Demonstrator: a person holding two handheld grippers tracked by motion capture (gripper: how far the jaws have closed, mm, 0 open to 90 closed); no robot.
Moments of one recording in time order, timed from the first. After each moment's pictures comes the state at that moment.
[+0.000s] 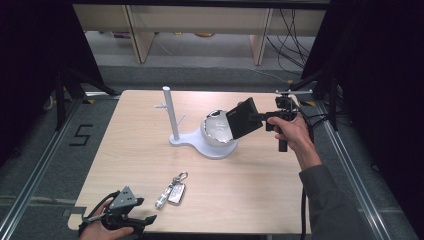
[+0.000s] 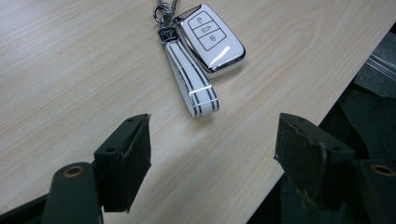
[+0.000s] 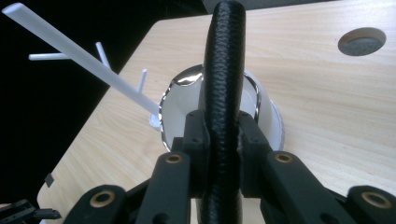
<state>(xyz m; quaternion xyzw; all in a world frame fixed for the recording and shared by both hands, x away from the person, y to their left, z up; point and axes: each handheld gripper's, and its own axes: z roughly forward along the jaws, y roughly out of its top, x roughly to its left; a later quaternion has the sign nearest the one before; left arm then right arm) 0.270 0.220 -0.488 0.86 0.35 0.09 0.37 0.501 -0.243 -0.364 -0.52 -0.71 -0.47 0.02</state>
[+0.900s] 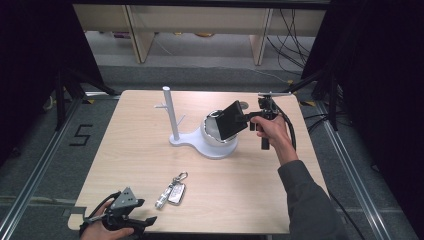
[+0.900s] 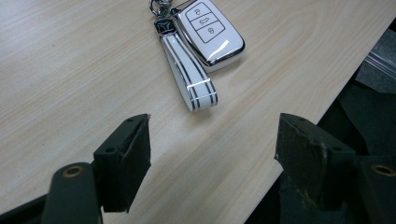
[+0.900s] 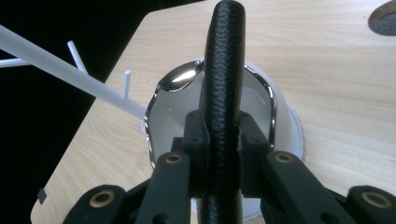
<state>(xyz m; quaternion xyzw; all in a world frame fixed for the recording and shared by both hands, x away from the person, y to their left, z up) 0.270 0.219 -0.491 0.86 0.35 0.09 0.36 0.531 -0.208 -0.398 -0.54 -0.71 -0.45 0.05</state>
